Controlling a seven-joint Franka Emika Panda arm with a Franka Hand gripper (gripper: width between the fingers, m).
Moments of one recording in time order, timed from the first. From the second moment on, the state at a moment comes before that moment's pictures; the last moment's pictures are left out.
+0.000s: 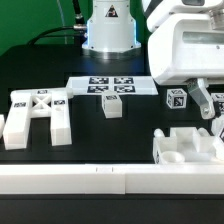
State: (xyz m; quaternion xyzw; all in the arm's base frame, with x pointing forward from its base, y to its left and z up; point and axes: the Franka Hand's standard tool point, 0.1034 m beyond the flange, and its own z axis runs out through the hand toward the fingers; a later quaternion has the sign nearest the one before) arm 0.673 0.117 0.085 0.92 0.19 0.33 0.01
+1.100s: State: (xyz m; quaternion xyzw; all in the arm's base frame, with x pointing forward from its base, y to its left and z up) arm 0.677 0.116 0.097 0.93 0.20 0.31 0.02
